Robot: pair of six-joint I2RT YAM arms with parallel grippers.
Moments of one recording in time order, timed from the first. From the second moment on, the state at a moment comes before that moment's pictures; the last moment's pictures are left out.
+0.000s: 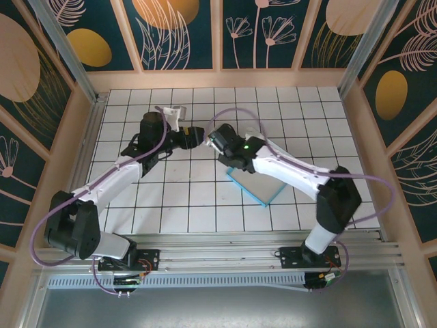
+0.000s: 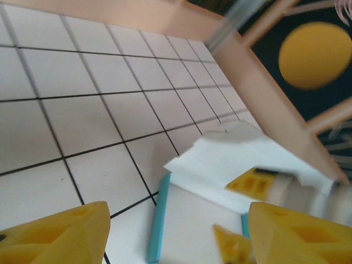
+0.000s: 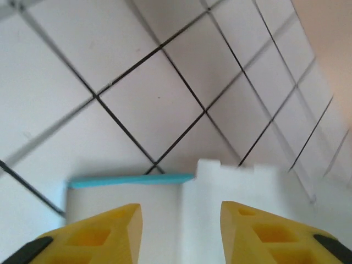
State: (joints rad) left arm -0.42 1.42 0.96 0.06 0.49 -0.46; right arm 0.86 1.63 1.35 -0.69 0.47 -0.15
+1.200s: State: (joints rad) left arm -0.74 1.44 0.83 -0.02 0.31 -0.12; right arm 0.40 1.24 0.49 -0.29 0.01 0.85
